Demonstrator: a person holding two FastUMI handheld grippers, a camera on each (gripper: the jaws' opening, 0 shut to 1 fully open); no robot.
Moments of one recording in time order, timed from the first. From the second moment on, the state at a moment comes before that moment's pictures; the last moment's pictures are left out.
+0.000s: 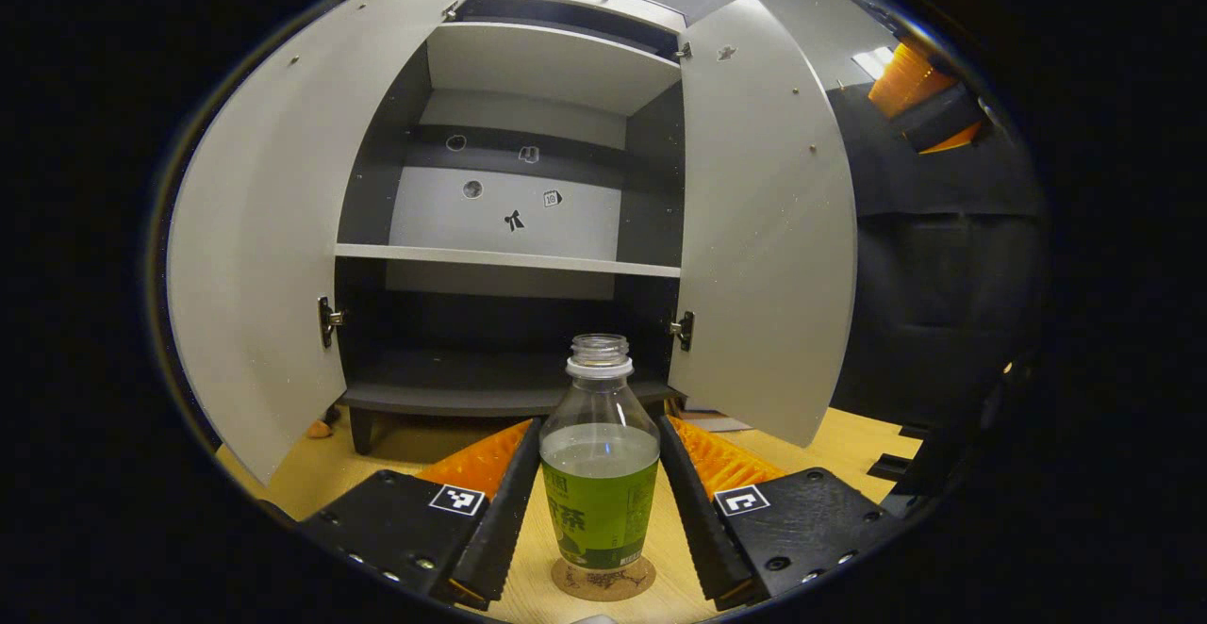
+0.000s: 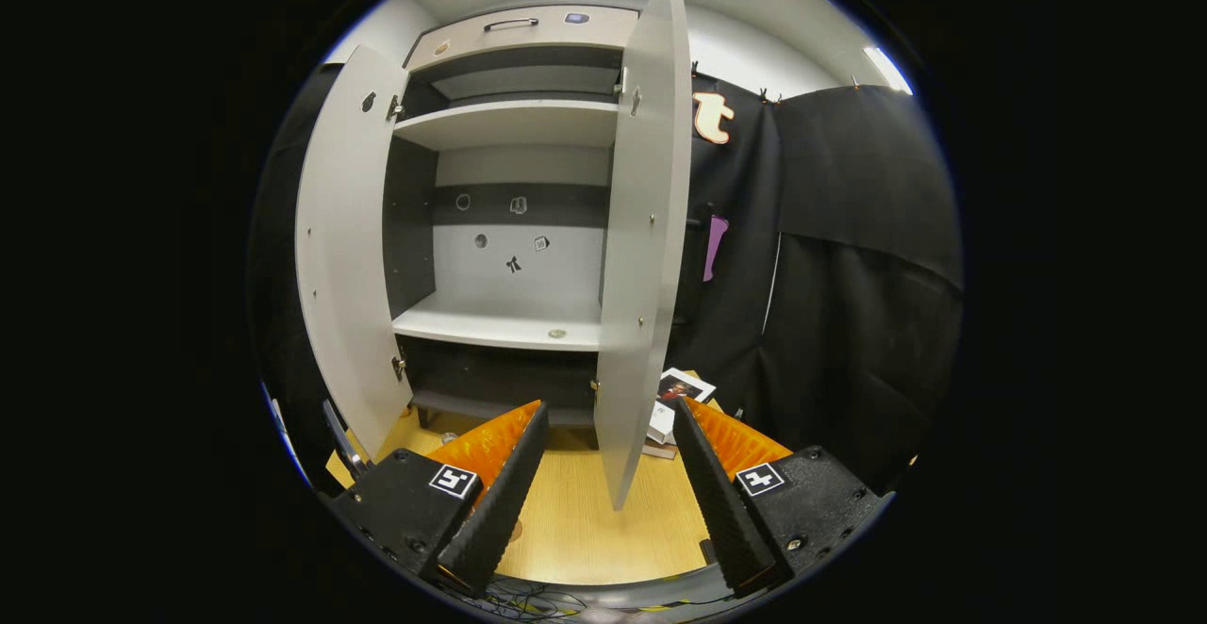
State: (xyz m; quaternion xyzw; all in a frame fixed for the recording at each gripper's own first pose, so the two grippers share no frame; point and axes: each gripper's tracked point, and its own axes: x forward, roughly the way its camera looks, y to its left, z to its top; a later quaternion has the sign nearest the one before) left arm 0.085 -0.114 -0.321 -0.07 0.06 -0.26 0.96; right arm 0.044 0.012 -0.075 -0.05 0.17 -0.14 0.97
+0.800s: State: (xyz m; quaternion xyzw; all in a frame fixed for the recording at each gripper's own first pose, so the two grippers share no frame) left arm 0.074 -0.121 -0.365 -0.05 0.07 -0.29 0.95; right arm 0.055 0.017 -0.087 -0.07 0.19 -0.12 0.97
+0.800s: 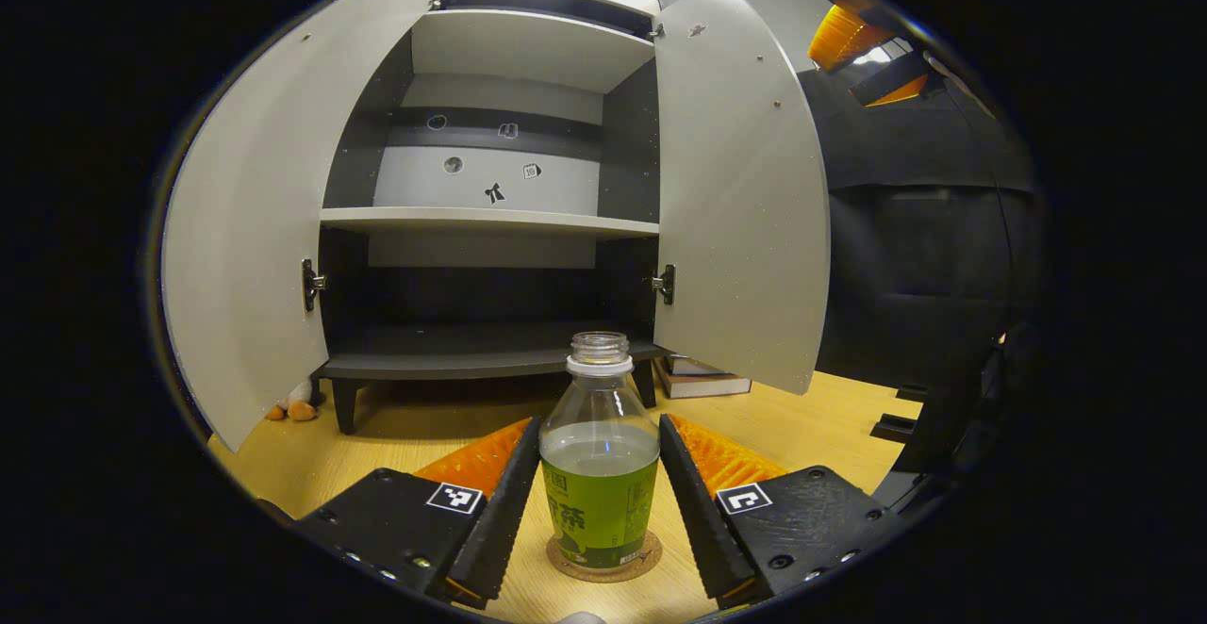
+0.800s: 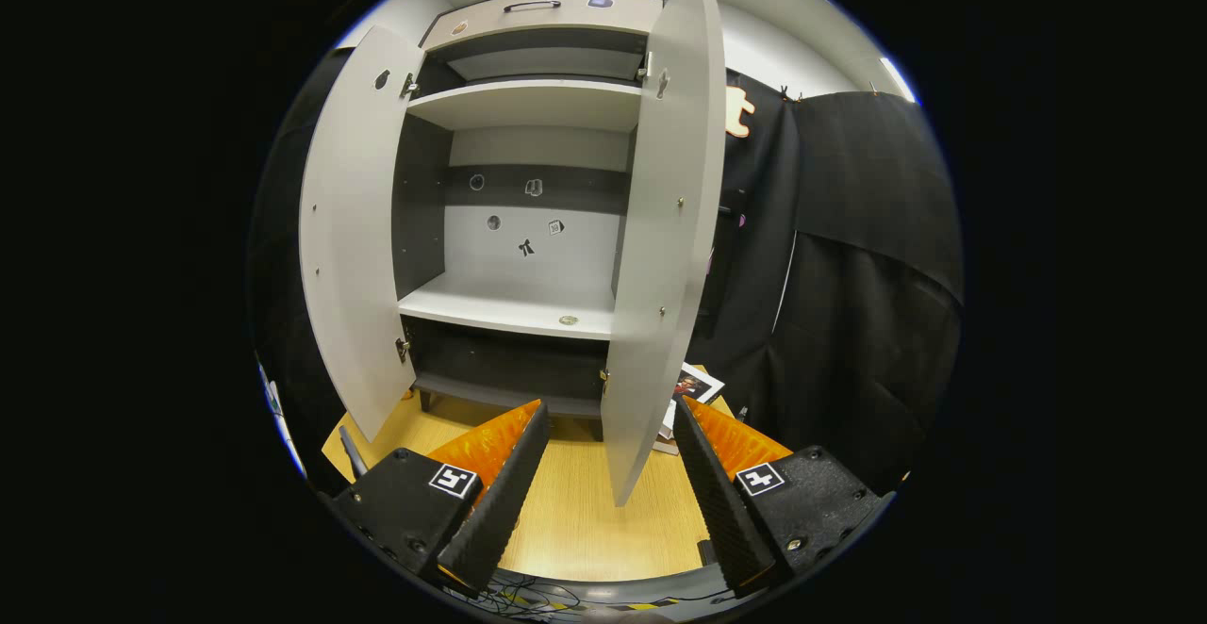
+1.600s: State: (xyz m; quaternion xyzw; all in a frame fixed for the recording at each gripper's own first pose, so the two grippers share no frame) left arm 0.083 -0.119 -0.336 -0.04 0.06 -0.29 0.95; right arm 0.057 0.011 -0.087 -0.09 0.18 -0.13 0.97
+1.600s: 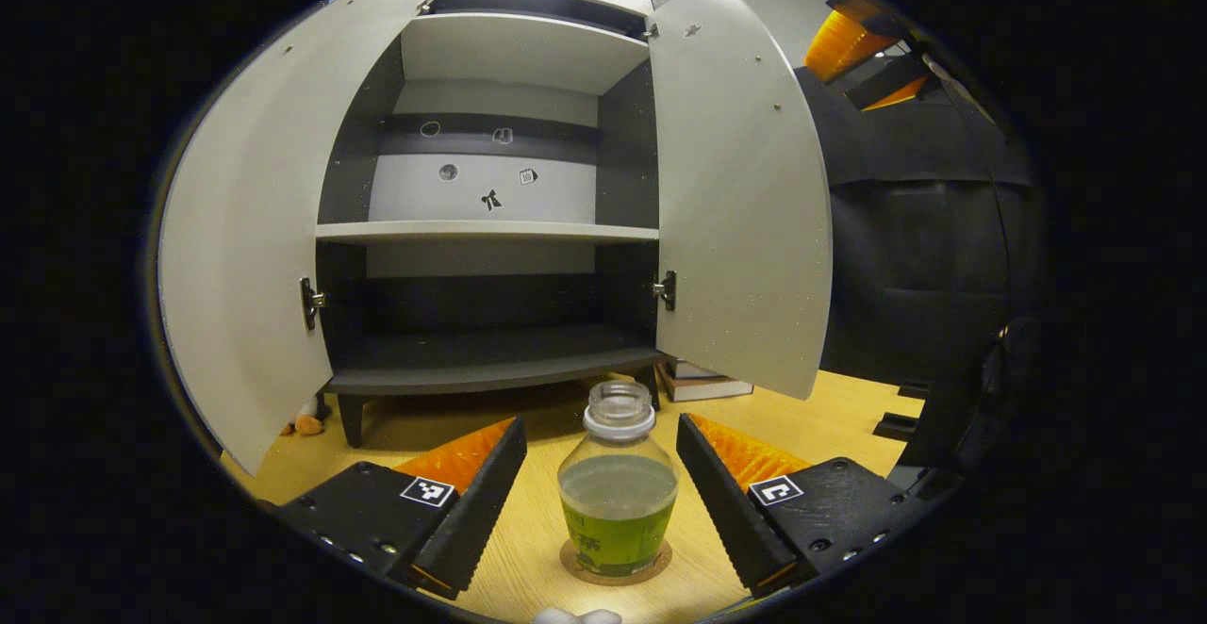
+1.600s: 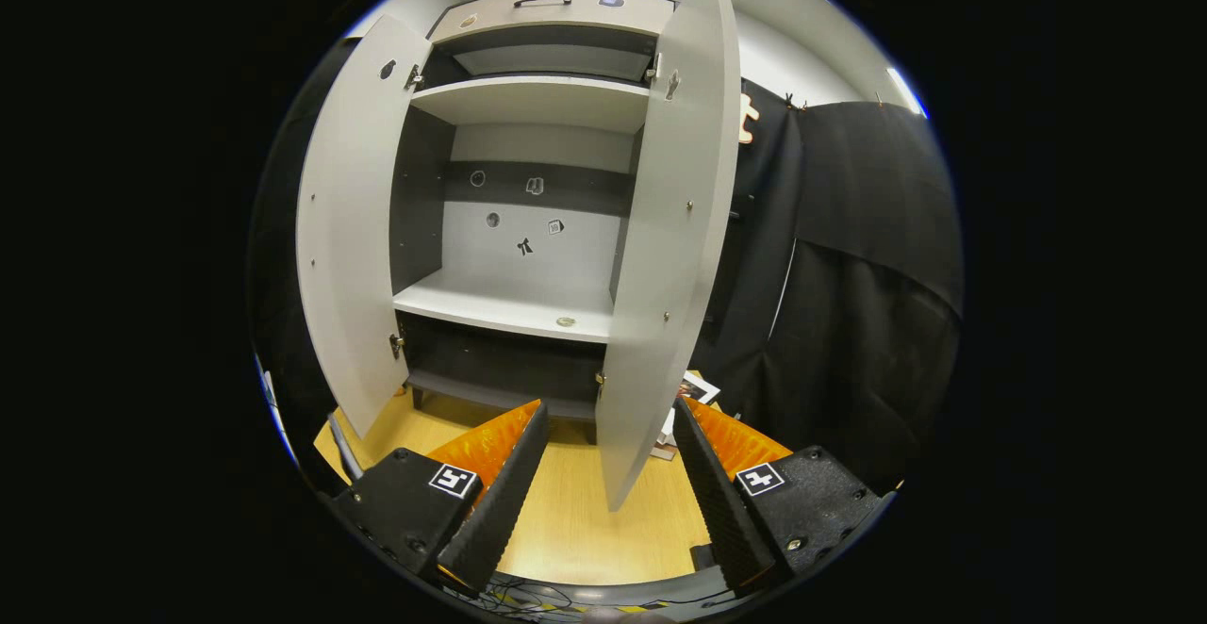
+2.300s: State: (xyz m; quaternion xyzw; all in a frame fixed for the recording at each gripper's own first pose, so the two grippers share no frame) left arm 0.135 -0.036 -0.138 -0.07 0.02 -0.20 0.98; right arm 0.070 0.018 -0.059 -0.05 0.12 -0.14 0.98
